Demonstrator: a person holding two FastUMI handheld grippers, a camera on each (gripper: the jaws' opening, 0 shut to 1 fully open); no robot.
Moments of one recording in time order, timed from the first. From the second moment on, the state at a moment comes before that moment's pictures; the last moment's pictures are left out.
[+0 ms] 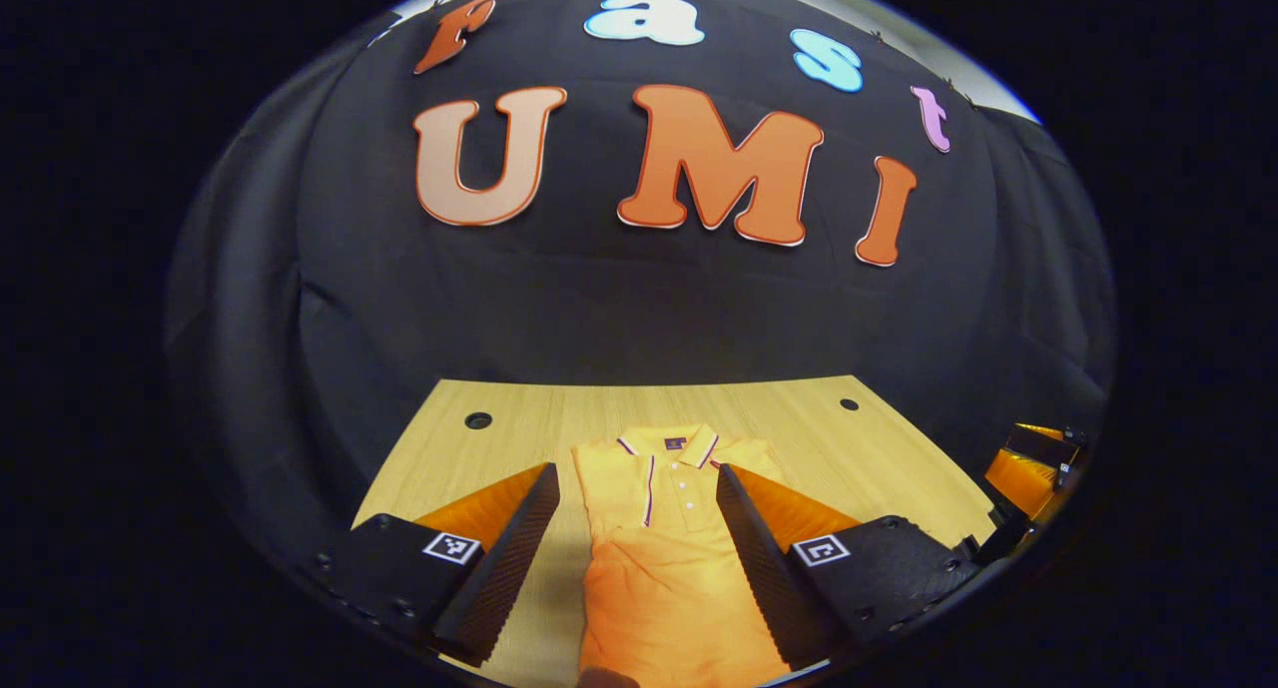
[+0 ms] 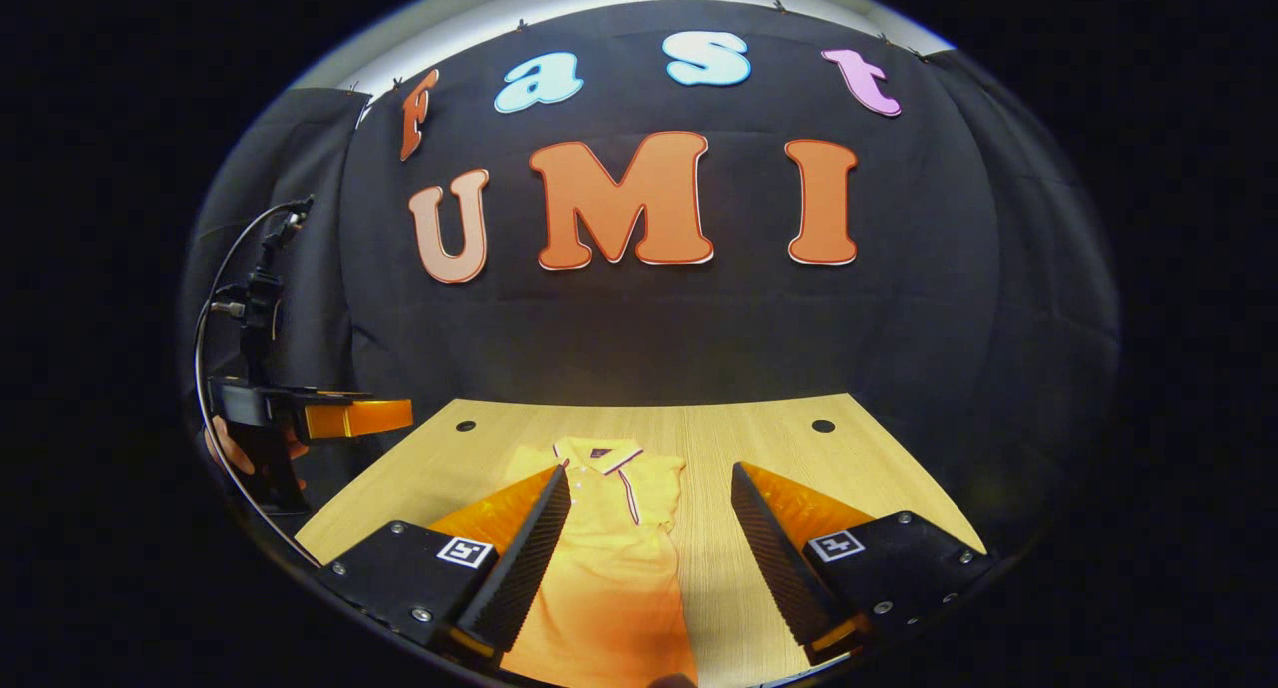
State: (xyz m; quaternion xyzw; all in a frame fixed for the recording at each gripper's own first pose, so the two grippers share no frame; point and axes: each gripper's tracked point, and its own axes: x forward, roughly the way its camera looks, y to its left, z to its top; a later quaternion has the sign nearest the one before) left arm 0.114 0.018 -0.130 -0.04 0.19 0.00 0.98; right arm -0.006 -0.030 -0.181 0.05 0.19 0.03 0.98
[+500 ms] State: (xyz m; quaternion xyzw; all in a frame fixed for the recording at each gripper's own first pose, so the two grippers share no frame) left arm 0.028 0.015 -0.065 -0.01 0.00 0.04 1.00; right arm -0.039 -0.021 -0.175 0.04 0.13 0.06 0.99
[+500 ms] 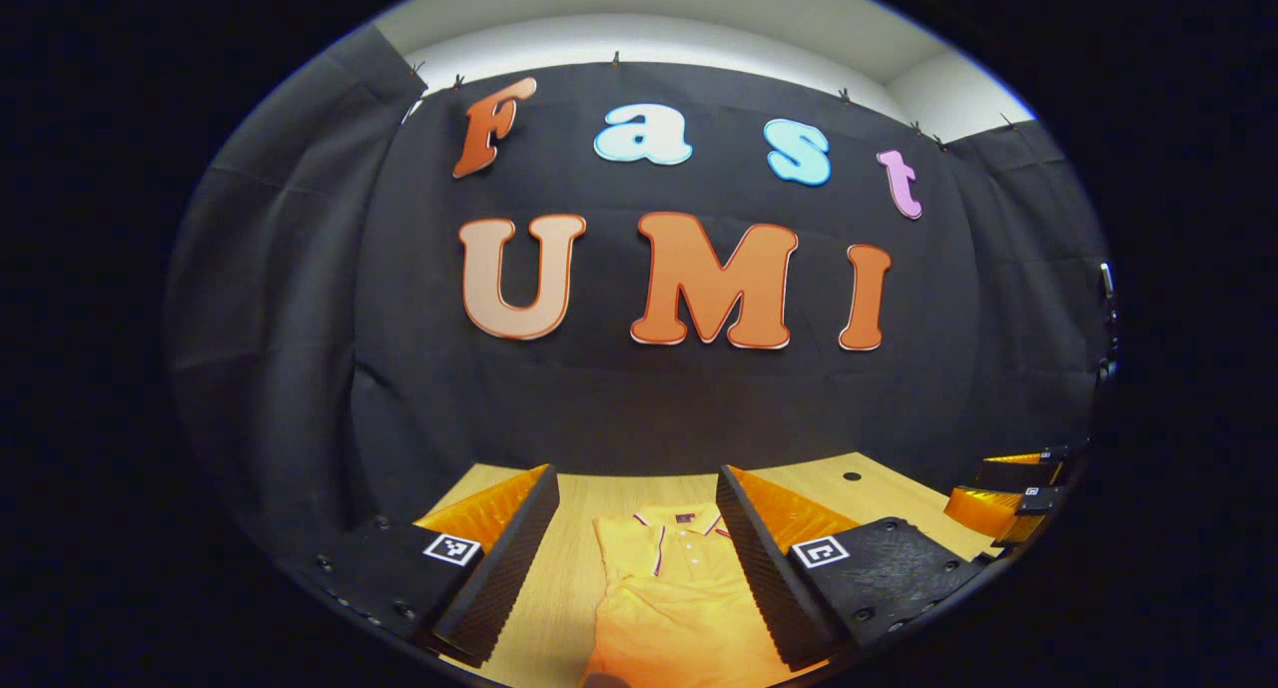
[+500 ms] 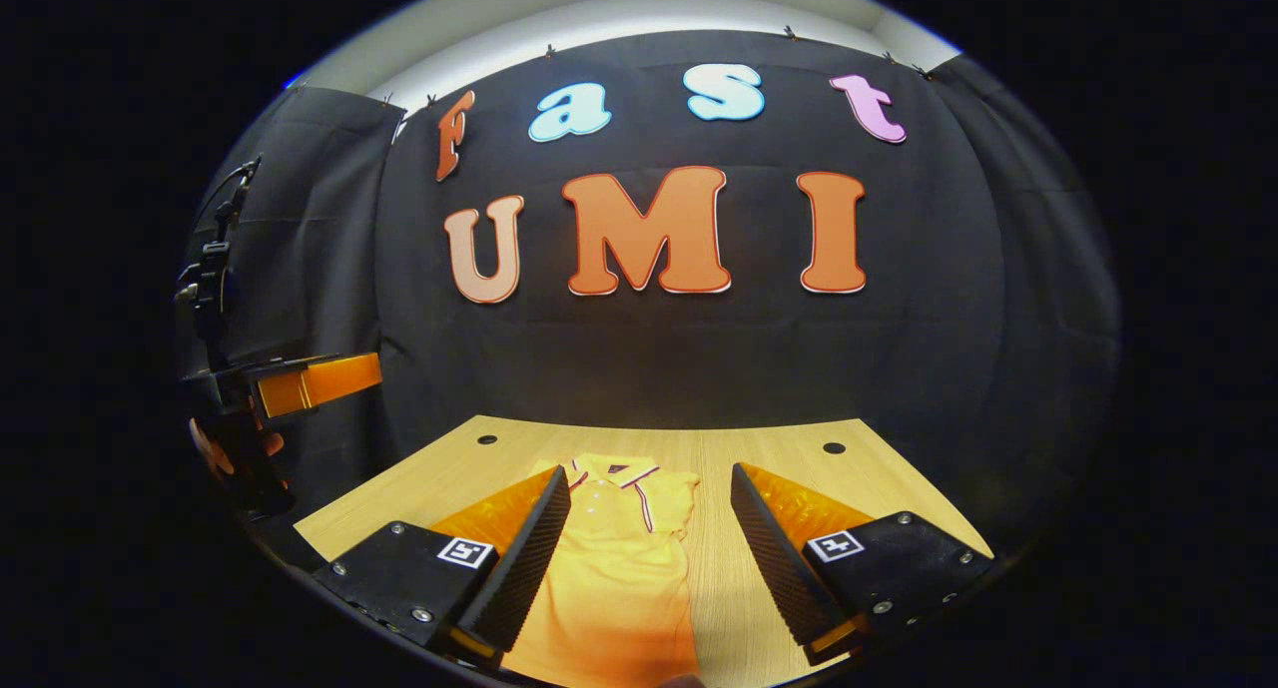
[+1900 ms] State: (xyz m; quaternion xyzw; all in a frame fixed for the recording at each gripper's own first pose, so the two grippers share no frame) left arm -0.078 0.020 -0.360 -0.04 0.44 0.05 0.90; right arm -0.159 -0.023 -0.405 0.05 0.48 0.07 0.87
